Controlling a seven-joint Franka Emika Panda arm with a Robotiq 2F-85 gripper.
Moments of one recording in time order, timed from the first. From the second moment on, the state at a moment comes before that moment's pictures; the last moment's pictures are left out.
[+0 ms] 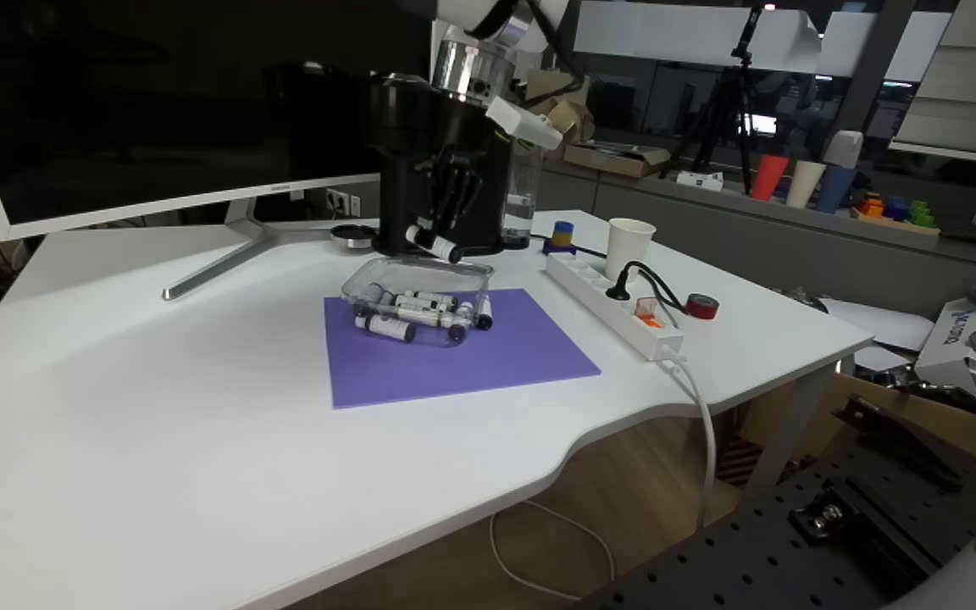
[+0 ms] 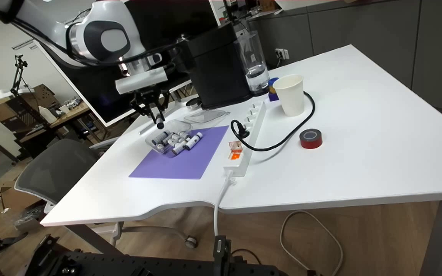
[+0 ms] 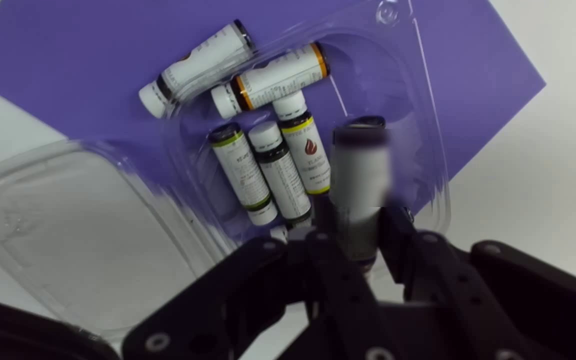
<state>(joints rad) -0.16 0.39 0.19 -2.14 0.24 2.52 -0.74</state>
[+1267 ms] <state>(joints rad) -0.17 0.52 0.17 -2.08 0.24 2.49 -0.70</state>
